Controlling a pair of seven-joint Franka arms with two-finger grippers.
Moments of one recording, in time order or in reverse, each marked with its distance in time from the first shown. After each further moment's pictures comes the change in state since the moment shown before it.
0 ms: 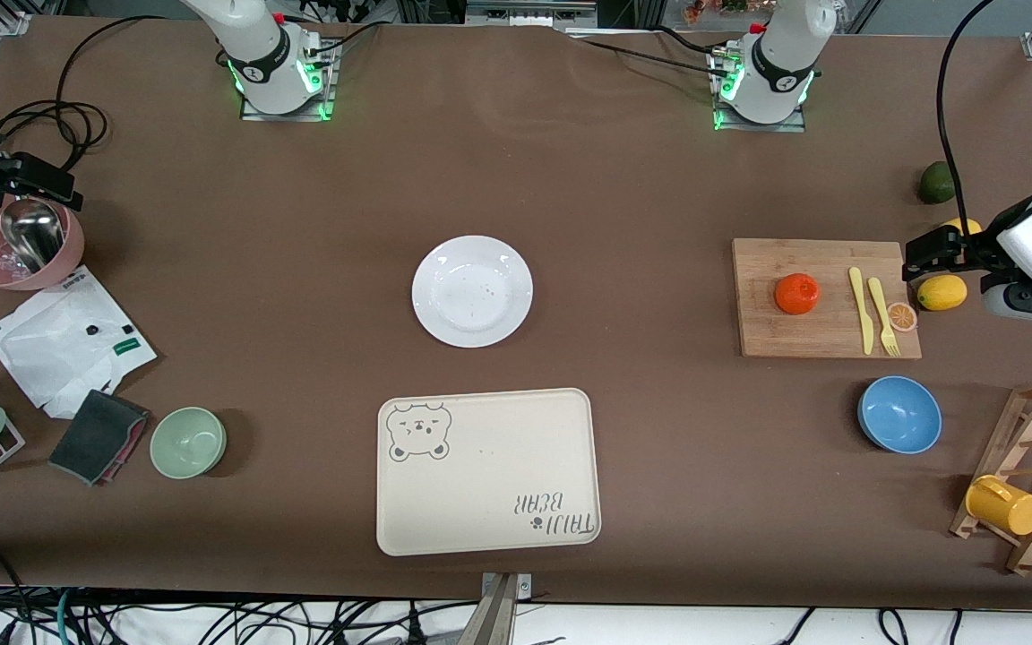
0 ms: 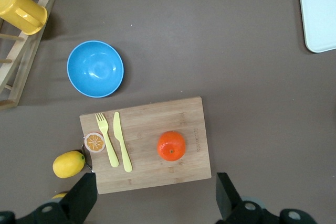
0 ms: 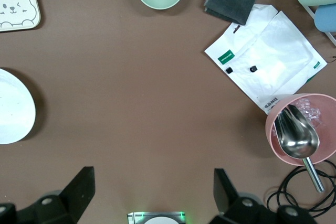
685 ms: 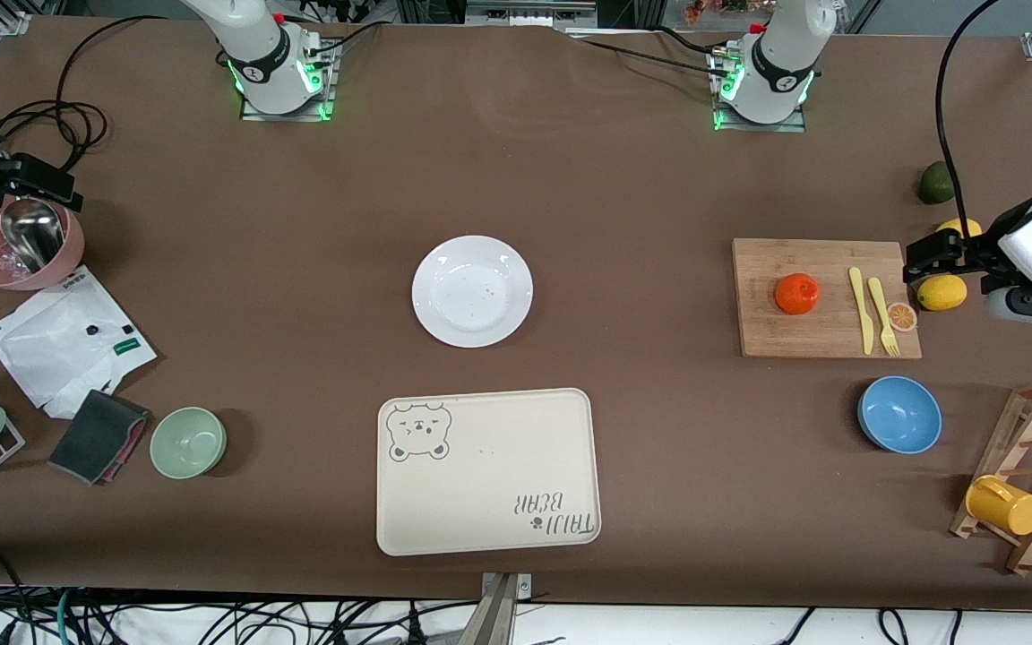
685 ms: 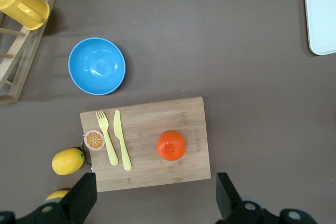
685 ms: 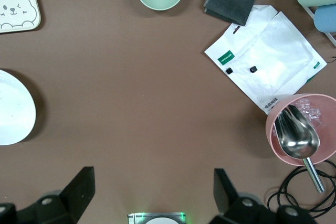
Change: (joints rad) left arm 0.001 0.004 0.003 -0.002 0.001 0.000 -0.021; right arm 0.000 0.000 0.001 0.000 0.000 0.003 0.002
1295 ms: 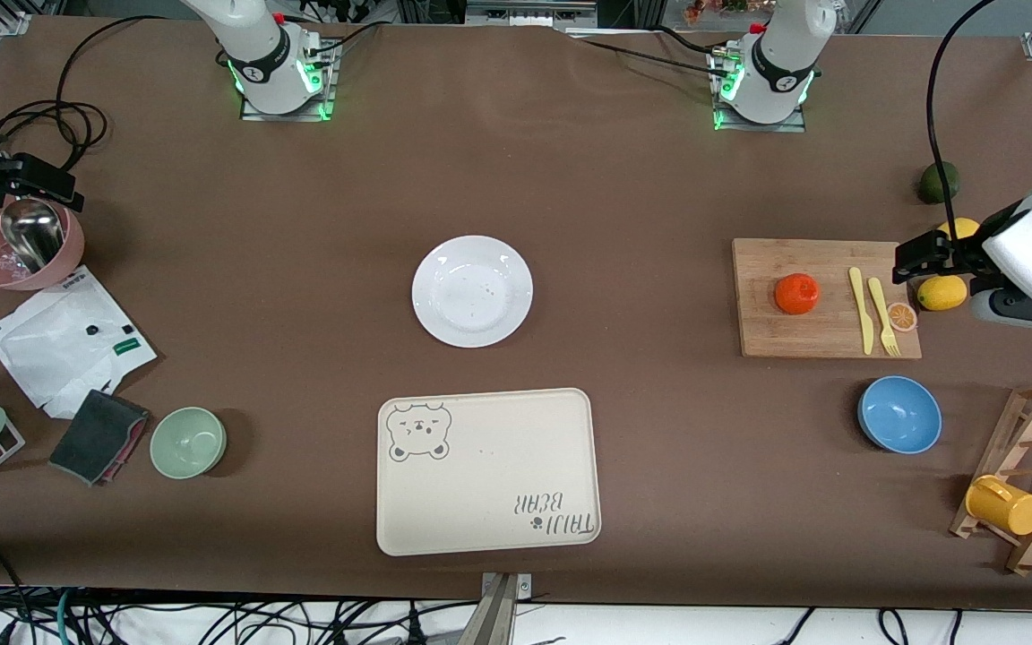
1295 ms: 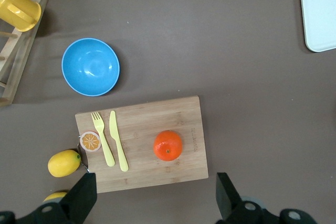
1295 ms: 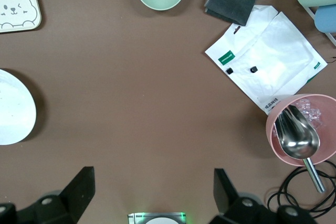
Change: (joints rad) left arm -0.015 0.010 -0.004 0.000 0.000 0.000 0.000; right arm 0.001 0.000 0.001 0.000 0.000 0.000 0.000
